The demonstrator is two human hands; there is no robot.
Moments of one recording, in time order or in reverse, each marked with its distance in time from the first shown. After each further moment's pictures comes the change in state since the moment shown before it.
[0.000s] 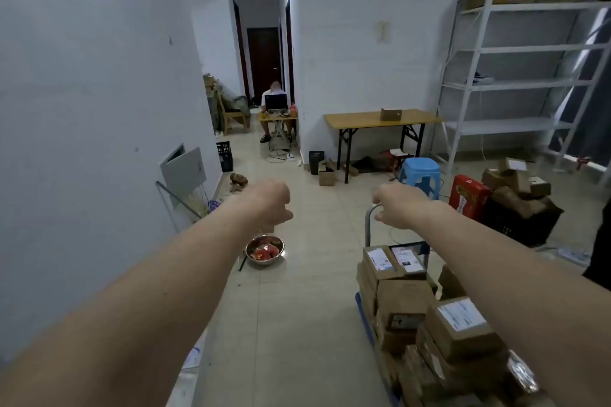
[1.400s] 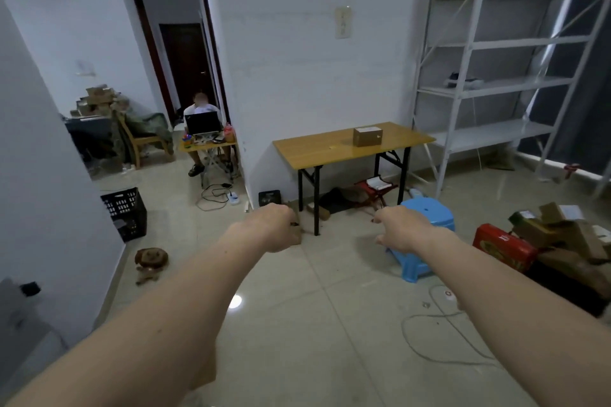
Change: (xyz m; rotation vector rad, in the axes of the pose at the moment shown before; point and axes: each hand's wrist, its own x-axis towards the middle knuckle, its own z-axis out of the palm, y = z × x) left_hand 0.974 -0.144 0.065 -0.042 -0.115 0.197; right_hand 0.919 0.209 0.074 0.088 -0.076 0.257
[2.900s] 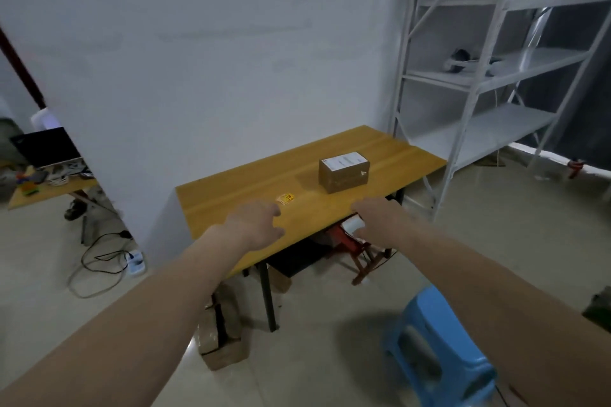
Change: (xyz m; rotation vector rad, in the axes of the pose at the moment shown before) left_hand 1.006 -0.050 -0.010 -0.001 -0.107 0.124; right_hand 0.925 0.264 -0.002 0.002 -0.060 0.031
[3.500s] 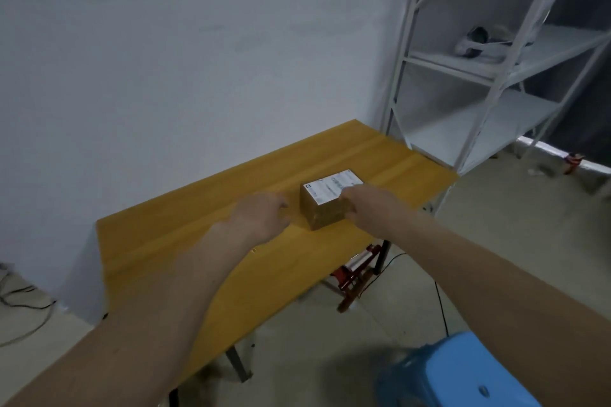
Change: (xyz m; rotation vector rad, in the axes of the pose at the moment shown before) left_hand 0.342 0.008 -0.016 -0.092 0.050 0.089; right_hand 0.306 0.117 -0.011 0.062 0.076 0.025
